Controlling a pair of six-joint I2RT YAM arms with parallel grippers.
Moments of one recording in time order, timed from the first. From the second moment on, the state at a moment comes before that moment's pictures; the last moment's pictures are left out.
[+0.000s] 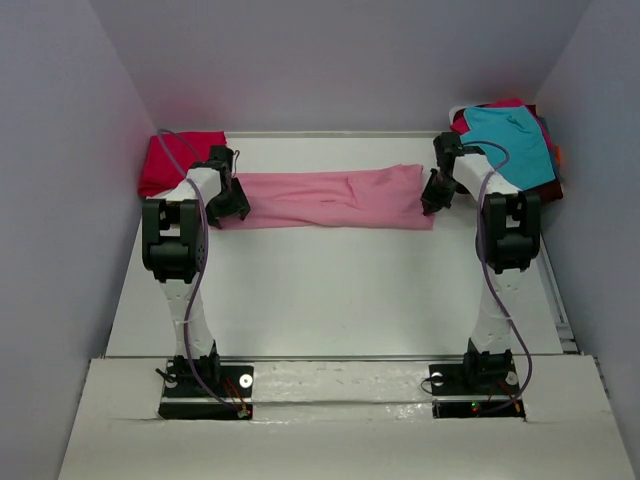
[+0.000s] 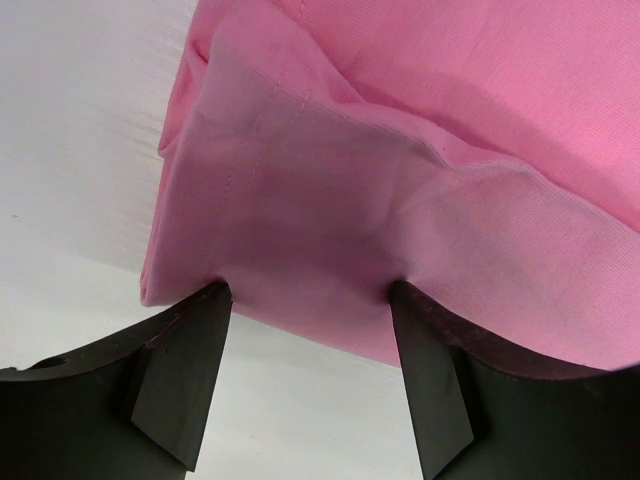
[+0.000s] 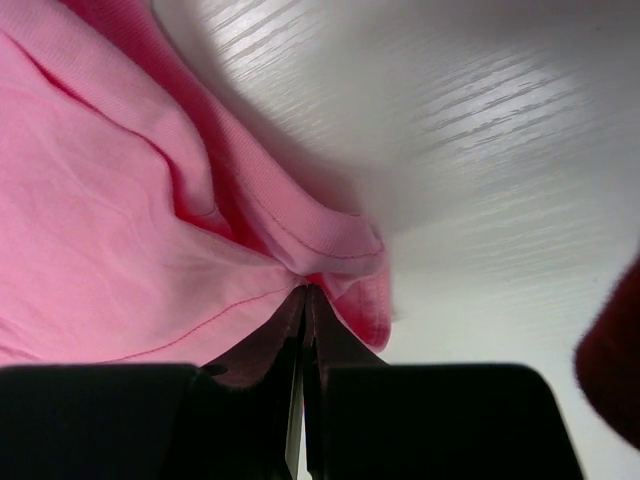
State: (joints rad) left arm -0.05 2.08 1.54 -0.71 -0.16 -0.45; right arm 0.07 2.17 1.78 -0.88 0.03 0.55
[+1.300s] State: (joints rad) left arm -0.05 2.08 1.55 -0.71 -0.15 -0.45; right arm 0.05 2.19 1.78 -0.86 -0.07 0.52
